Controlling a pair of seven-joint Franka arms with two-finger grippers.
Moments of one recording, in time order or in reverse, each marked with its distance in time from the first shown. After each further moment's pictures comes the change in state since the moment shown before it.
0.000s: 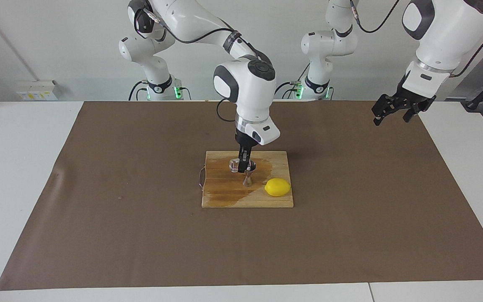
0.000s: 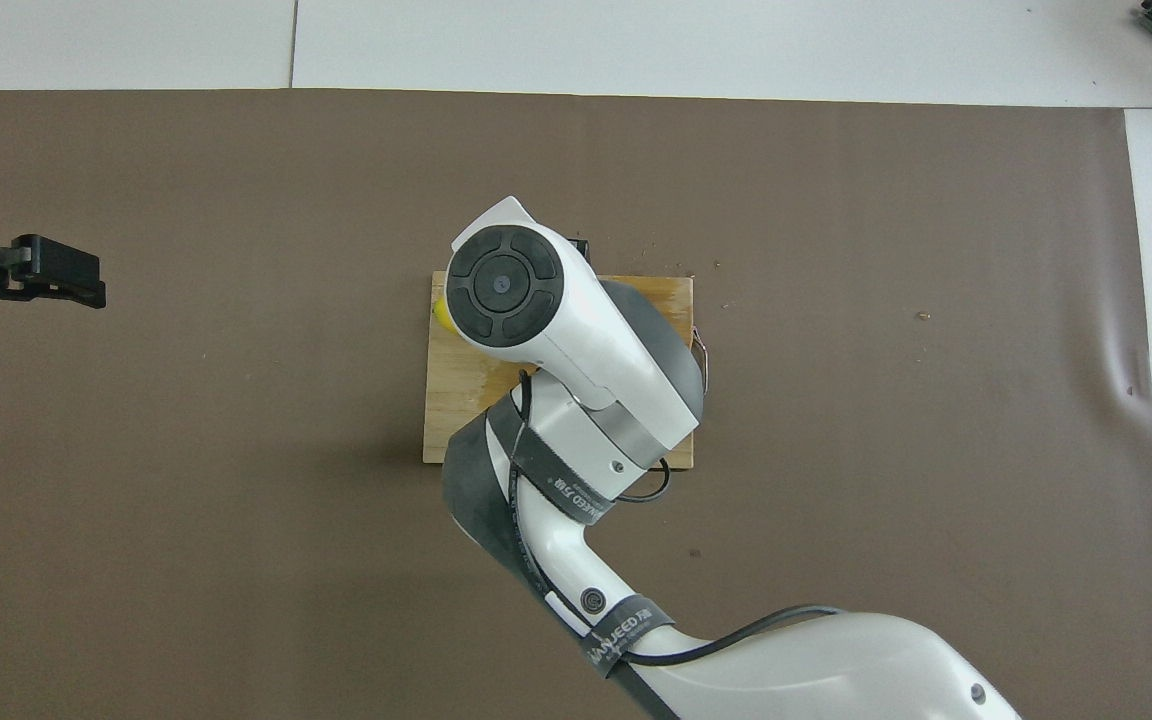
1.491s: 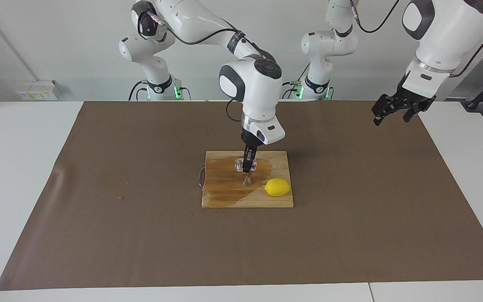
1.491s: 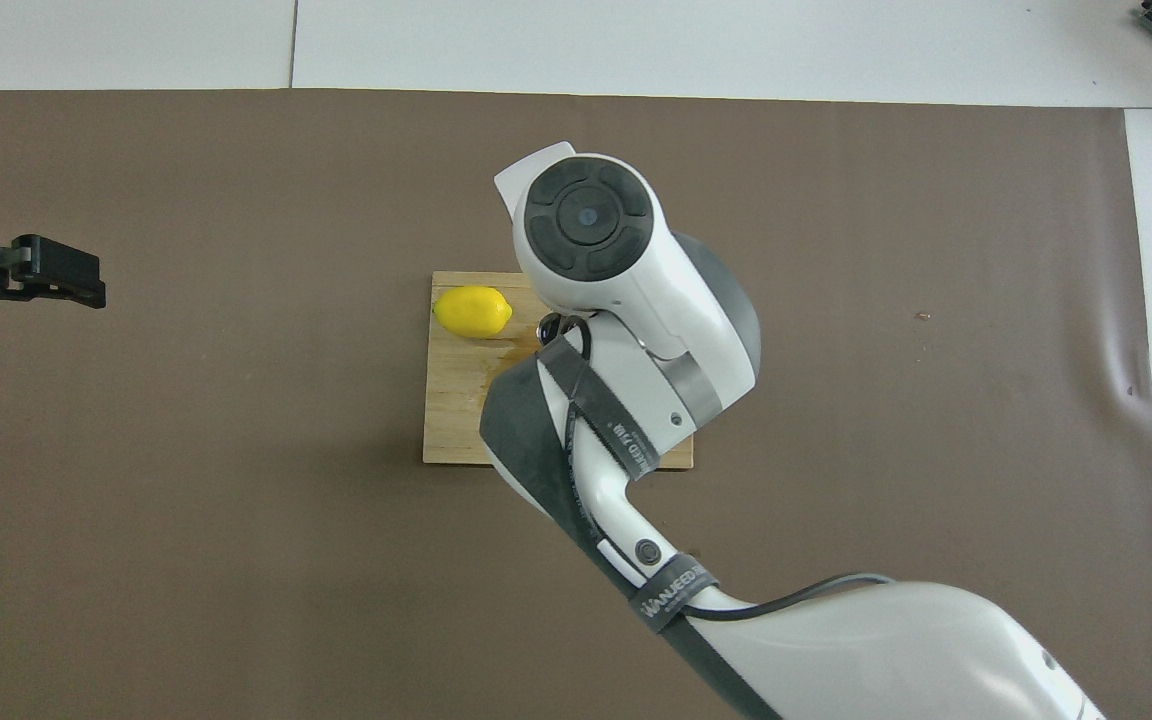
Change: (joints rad) left arm 0.000 0.000 0.000 0.000 0.000 0.000 0.000; right arm -0.157 -0.016 0.075 0.043 0.135 0.057 0.076
